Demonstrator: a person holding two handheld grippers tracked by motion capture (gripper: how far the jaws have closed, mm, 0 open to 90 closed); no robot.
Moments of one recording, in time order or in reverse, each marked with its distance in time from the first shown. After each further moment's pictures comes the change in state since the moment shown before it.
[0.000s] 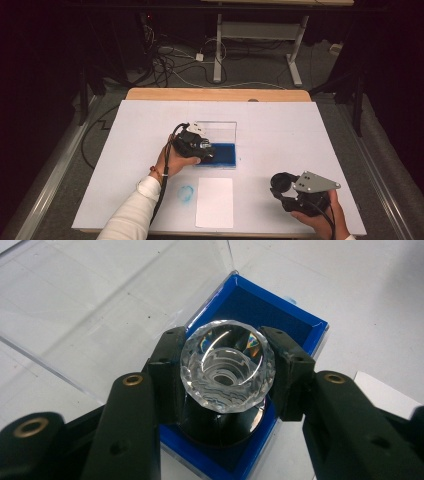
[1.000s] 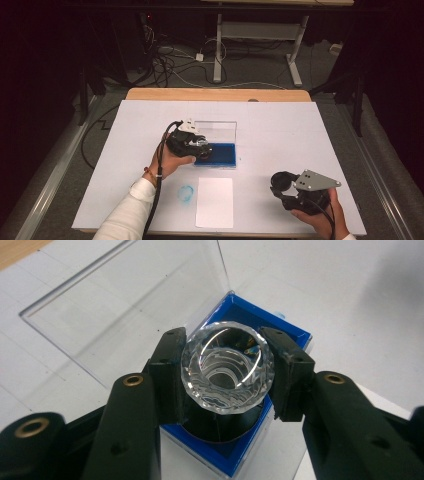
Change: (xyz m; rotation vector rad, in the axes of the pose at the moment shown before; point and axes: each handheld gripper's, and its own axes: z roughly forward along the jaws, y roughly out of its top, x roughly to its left) left arm -0.004 -0.002 -0.029 -0.074 0.012 0.002; right arm -0.003 0.000 0.001 -0.007 0.006 0.014
